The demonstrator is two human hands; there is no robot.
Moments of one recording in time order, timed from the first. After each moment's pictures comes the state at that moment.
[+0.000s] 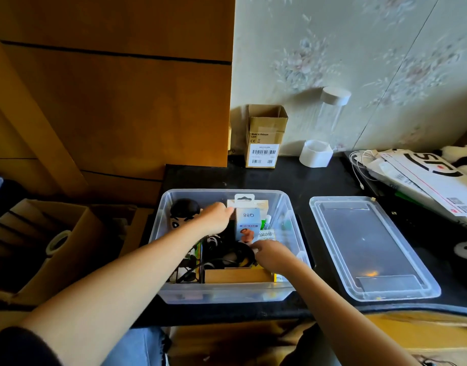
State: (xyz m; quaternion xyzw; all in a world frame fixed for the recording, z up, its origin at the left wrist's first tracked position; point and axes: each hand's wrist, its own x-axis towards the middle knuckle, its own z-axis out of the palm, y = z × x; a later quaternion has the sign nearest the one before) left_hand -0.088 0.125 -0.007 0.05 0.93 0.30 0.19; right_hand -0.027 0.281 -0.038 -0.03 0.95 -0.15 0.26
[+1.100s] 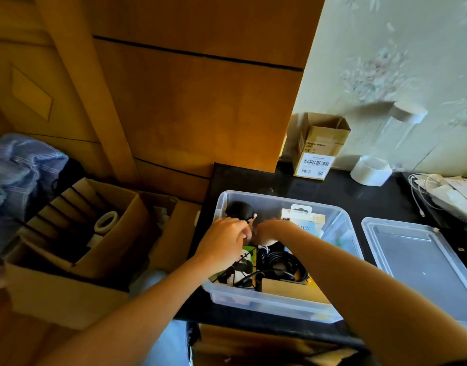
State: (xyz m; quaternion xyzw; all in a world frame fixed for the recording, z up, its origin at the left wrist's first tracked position) left_hand -0.031 0.033 -0.019 0.14 0.94 0.31 -0.04; right_hand -0.124 0.161 -0.044 -0.15 0.92 0.11 0.35
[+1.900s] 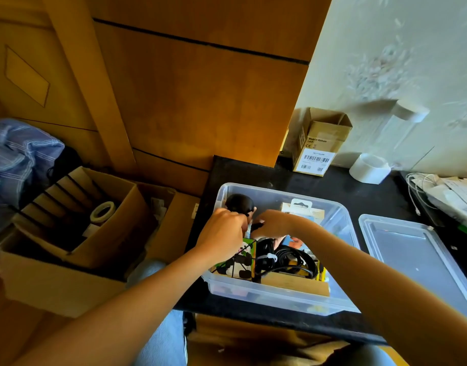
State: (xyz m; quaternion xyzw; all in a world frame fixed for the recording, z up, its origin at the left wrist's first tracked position) left_hand -0.032 0.033 -0.024 0.12 0.96 0.25 -0.05; right_hand -0.103 0.182 -0.009 -0.13 0.91 -0.16 0.35
